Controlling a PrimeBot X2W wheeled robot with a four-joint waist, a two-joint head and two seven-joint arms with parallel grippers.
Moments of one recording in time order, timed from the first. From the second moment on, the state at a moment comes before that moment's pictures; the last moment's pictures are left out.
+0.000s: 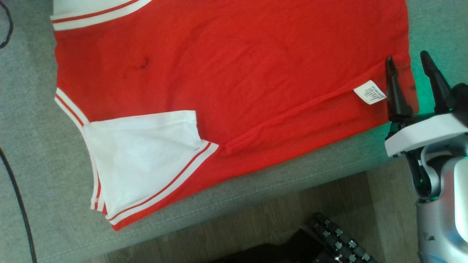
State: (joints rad) left arm -1.36 0.42 -0.58 0.79 -0.53 -0.12 0.65; right arm -0.32 -0.07 -0.14 0.01 0.11 0.13 0.02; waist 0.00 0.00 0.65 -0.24
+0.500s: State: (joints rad) left arm -1.36 0.46 -0.68 0.74 -0.61 -0.12 0.63; right arm -0.46 -0.06 -0.13 0.07 0.09 0.13 0.12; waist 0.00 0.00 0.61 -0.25
